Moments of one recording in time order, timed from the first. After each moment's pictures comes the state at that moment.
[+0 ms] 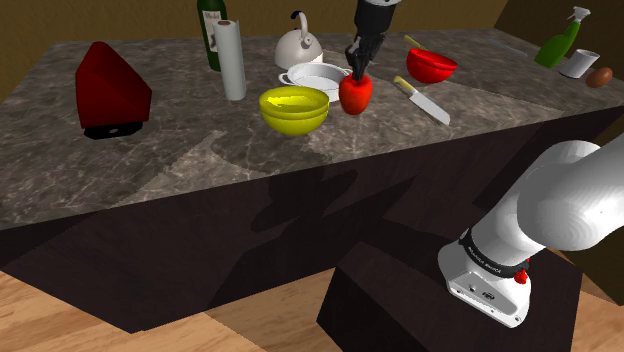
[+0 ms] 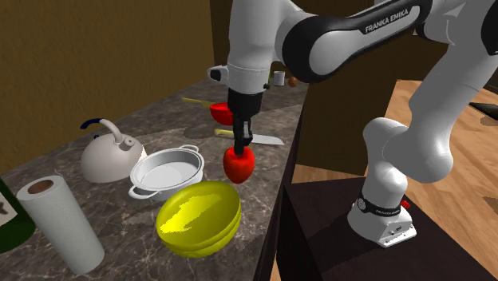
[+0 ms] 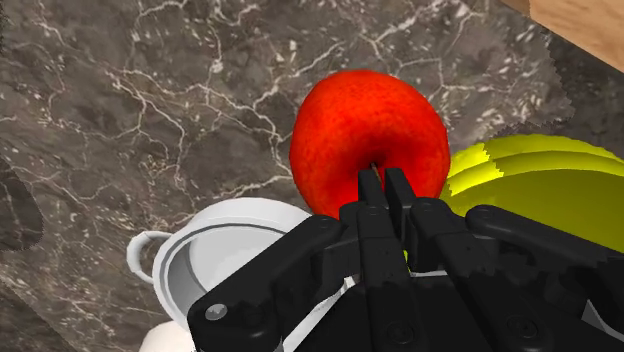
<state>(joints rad) 0.01 -0.37 0.03 -2.25 -0.10 1.99 0.00</state>
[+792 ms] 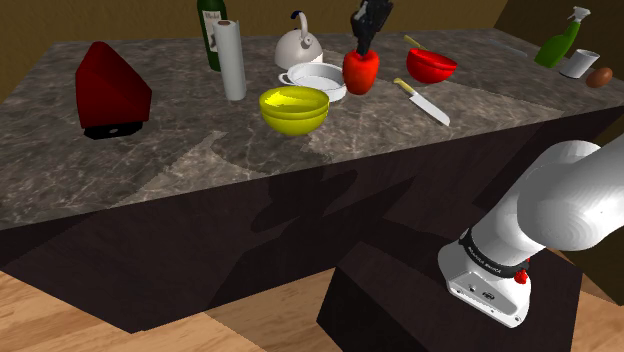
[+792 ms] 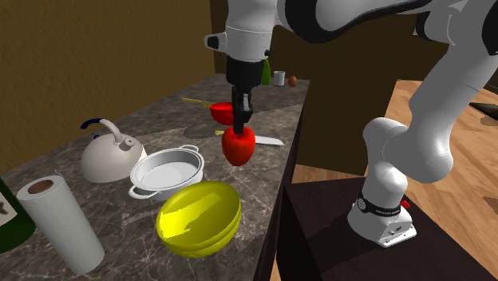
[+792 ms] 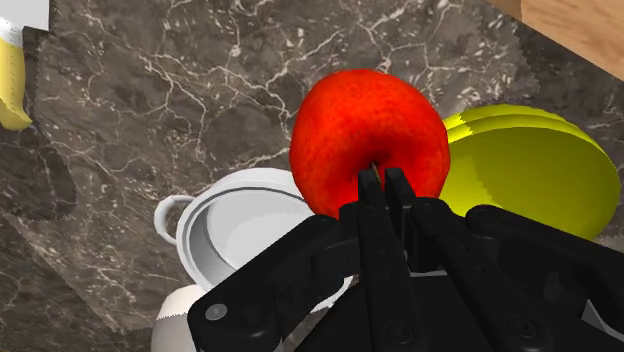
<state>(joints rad) 0.01 -0.37 0.03 -2.10 -0.09 1.83 -0.01</state>
